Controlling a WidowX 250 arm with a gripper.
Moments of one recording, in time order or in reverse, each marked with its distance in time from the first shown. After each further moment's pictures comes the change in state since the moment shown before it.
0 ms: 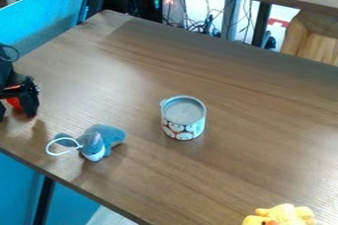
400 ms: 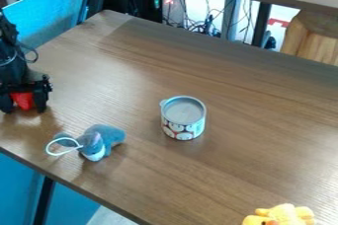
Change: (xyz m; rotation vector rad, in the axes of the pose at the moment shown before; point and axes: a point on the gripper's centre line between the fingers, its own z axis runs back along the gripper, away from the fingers) arm 0.022 -0.004 -0.012 0.125 -0.074 0.042
